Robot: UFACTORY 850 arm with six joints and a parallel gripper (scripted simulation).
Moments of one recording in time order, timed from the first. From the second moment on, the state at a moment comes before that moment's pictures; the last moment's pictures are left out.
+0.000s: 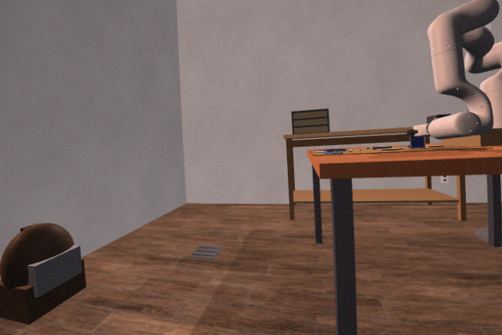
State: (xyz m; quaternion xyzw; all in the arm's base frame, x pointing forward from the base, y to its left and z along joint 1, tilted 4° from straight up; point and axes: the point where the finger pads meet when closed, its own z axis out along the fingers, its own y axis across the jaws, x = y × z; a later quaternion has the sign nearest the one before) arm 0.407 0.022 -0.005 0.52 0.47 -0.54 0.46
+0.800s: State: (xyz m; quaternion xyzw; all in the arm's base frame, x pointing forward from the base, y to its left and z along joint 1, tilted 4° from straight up) arm 0.408 0.026 -0.006 0.52 0.47 -0.54 0.46
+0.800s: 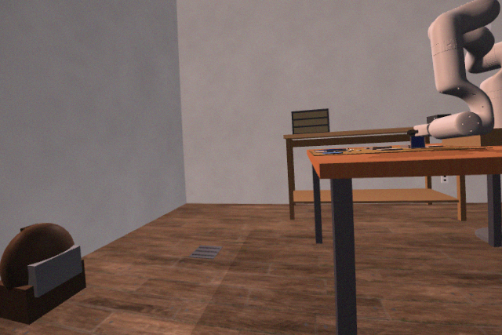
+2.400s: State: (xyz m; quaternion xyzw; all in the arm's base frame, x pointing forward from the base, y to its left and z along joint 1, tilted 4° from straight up) arm 0.411 0.051 -0.012 0.52 0.47 -0.54 0.46
